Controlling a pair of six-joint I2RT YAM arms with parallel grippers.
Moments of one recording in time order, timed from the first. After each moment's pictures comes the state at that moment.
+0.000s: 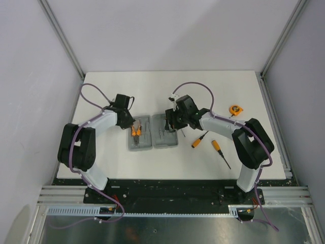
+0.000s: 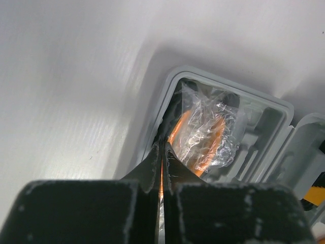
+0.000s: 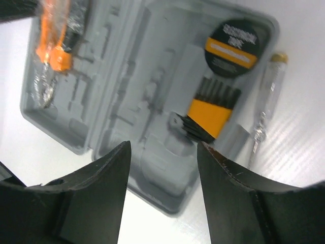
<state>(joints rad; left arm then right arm) -0.24 1.67 1.01 -0.43 -0.13 -0.73 0.67 1.79 1.18 -0.19 -0.19 0.35</state>
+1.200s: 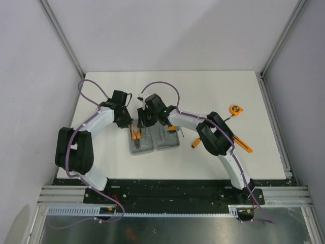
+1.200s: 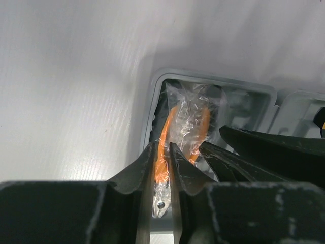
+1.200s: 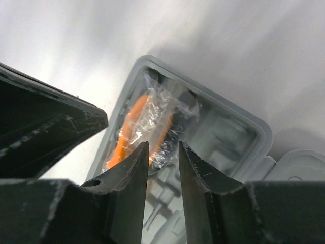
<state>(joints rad) -0.22 1.61 1.10 -0.61 -0.09 -0.64 0.83 2.28 1.75 -0.14 -0.27 0.41</state>
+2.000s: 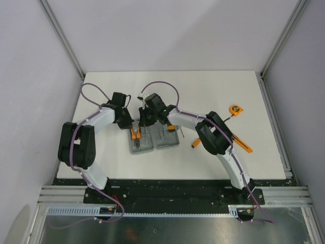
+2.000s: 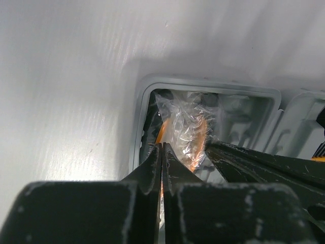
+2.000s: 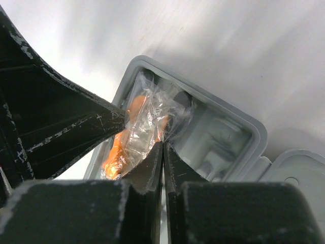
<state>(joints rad) -0.19 1.70 1.07 -0.52 0.01 -0.63 0.83 2.32 1.78 -0.16 -0.28 0.40</state>
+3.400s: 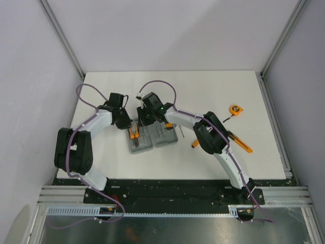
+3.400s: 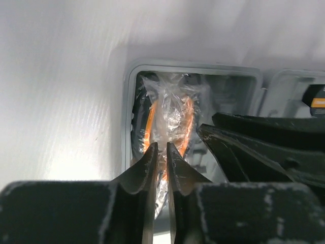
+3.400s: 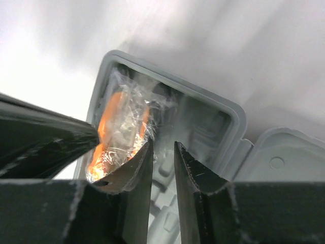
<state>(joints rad) -0.18 1.63 1.03 -0.50 0.01 -0.64 0.83 2.38 1.91 -0.27 -0.25 0.40</state>
